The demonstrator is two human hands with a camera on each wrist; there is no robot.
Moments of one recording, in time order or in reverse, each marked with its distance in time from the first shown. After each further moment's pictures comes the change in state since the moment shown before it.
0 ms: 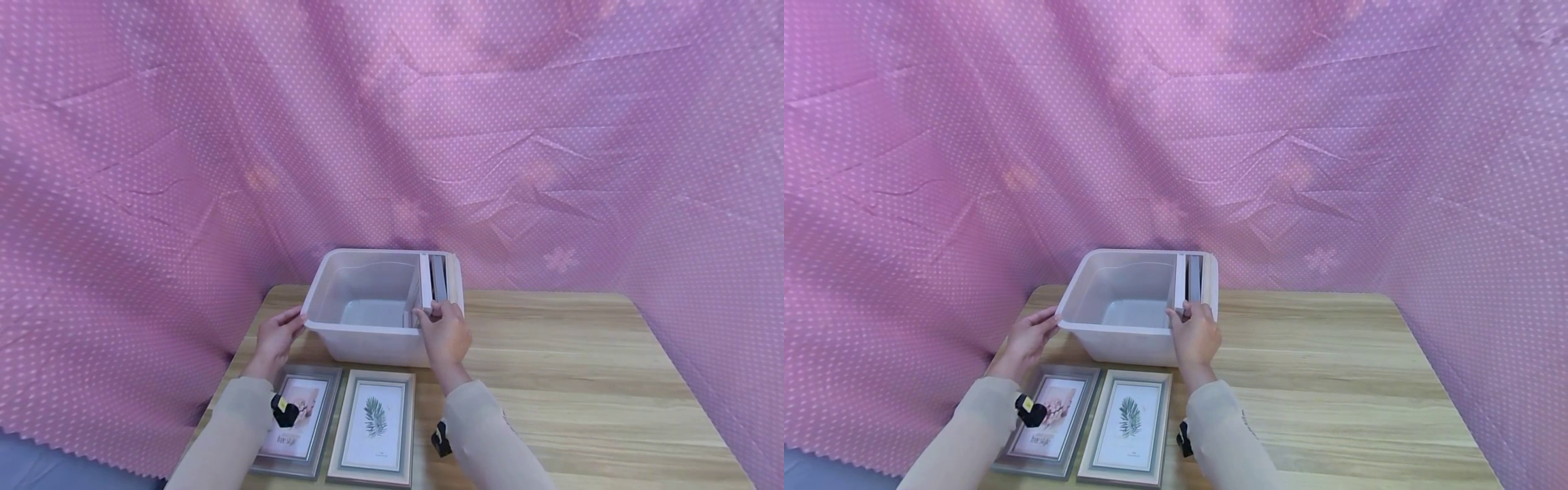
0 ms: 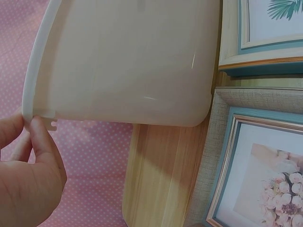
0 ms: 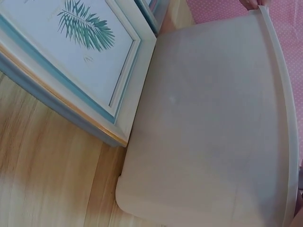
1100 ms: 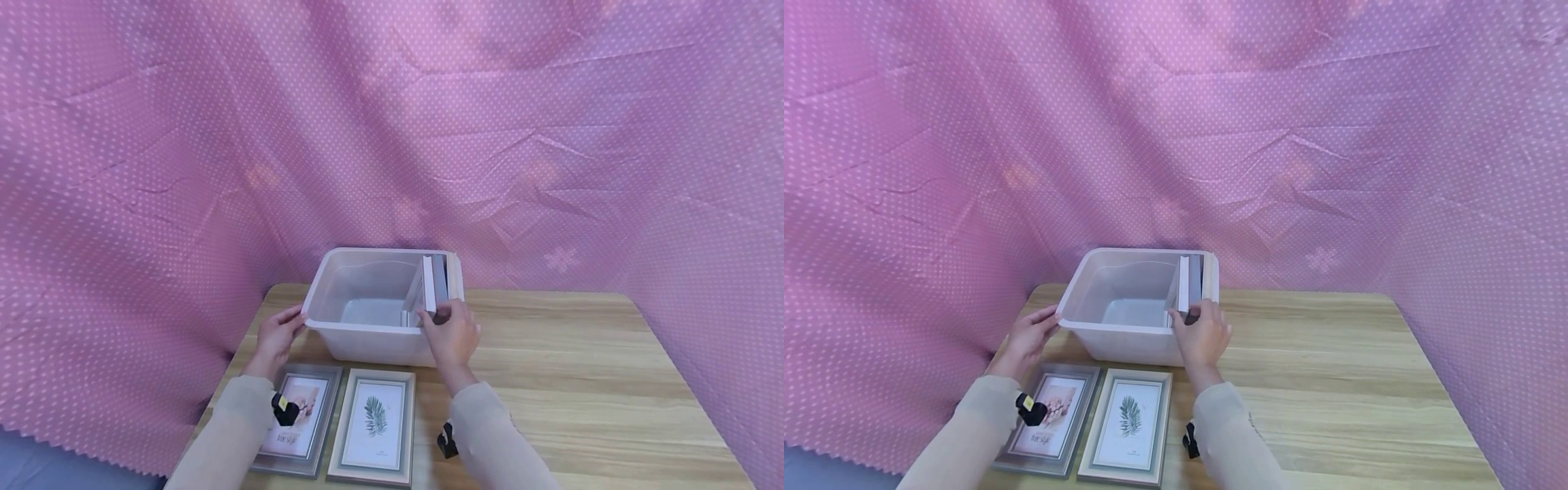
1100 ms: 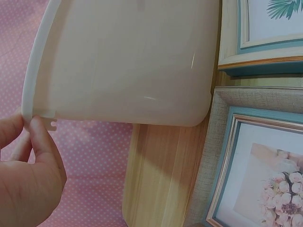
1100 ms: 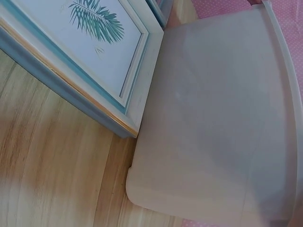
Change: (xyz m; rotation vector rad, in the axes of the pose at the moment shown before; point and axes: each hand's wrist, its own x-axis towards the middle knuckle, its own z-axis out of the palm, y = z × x) left_hand 0.001 -0.002 -0.002 0.036 -0.001 -0.002; right_hand 0.001 0.012 -0.004 0.050 0.026 -0.011
